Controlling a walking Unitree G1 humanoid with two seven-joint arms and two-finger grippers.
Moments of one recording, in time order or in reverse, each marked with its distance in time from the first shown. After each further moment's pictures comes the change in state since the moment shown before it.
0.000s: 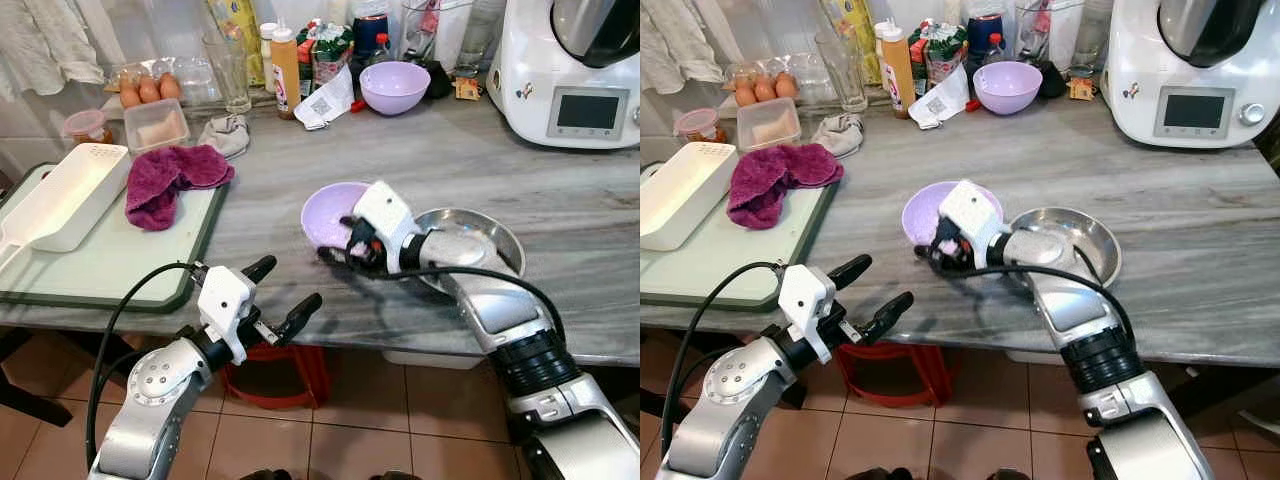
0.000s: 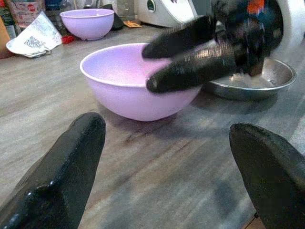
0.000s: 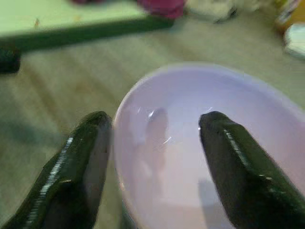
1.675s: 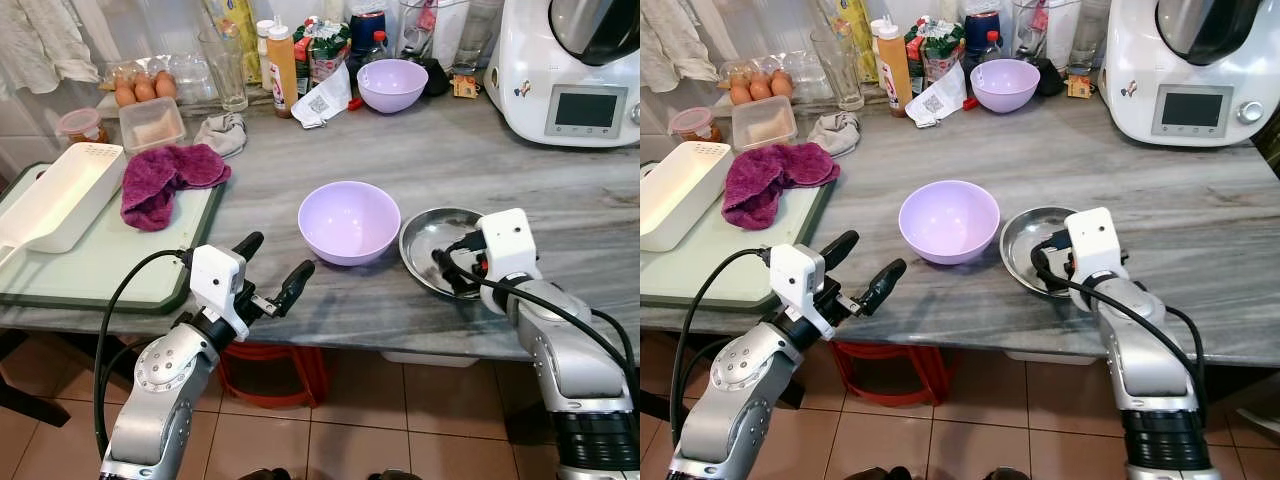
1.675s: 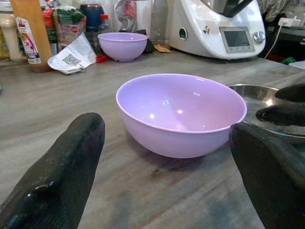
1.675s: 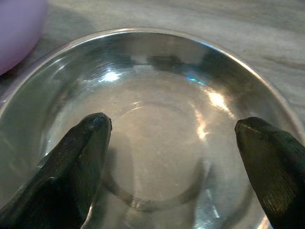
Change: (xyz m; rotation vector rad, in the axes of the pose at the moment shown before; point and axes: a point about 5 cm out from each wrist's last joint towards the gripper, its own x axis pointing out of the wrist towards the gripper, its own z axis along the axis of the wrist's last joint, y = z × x) left arm 0.011 0.009 0.013 -0.050 -0.093 0.145; right arm -0.089 -0.026 -0.075 0.285 0.215 -0.703
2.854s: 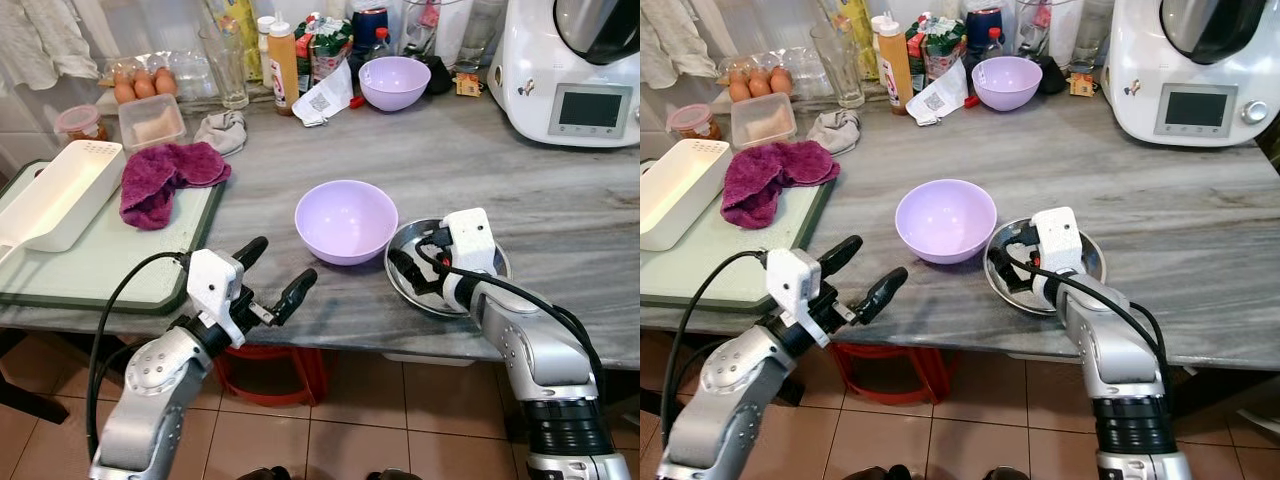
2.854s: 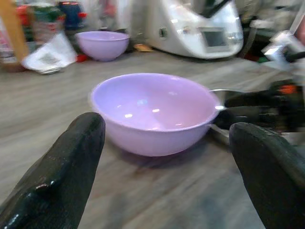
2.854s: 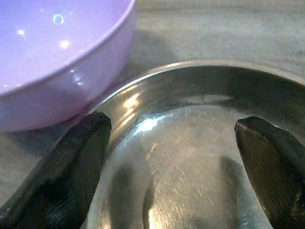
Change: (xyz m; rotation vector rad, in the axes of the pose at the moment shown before) left arm -0.008 -0.003 0.006 -0.021 -0.007 -0.120; right arm 0.013 0.036 0.009 0.143 -0.033 0.200
